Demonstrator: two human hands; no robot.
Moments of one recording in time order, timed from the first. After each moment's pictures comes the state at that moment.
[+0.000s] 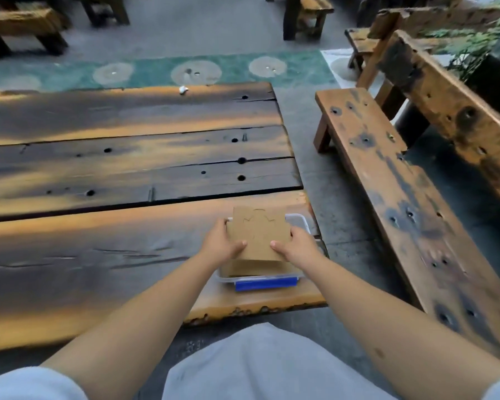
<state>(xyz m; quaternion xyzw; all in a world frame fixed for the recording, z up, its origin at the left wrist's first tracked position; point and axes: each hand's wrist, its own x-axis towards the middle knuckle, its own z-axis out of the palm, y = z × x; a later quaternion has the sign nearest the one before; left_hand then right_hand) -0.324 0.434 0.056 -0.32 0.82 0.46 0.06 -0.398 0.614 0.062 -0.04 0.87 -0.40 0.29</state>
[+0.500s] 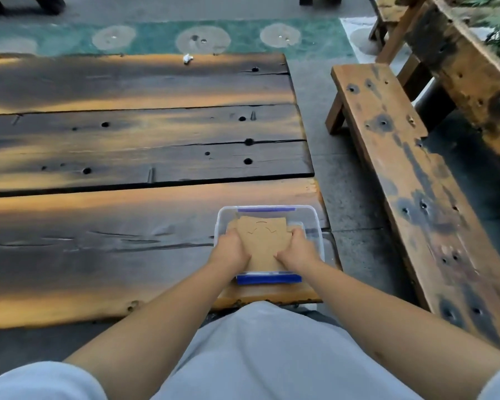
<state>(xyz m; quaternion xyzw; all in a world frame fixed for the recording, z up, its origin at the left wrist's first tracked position) -0.327 0.451 0.003 -0.33 0.89 0.28 0.17 -0.400 0.601 0.010 -0.03 0.91 -0.23 0.34</state>
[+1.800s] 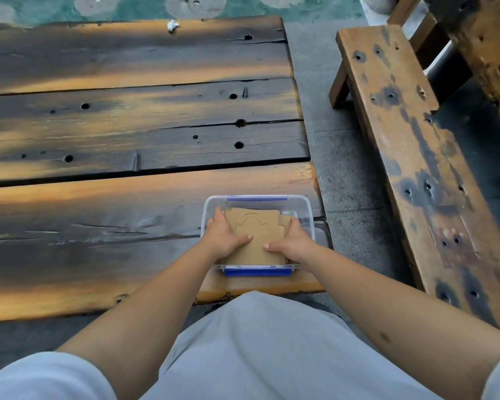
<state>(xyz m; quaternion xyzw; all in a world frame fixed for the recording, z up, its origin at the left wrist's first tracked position) -0.350 0.441 -0.014 -0.37 0.80 0.43 0.17 -0.430 0.619 -0.008 0.03 0.81 -0.37 0.45</state>
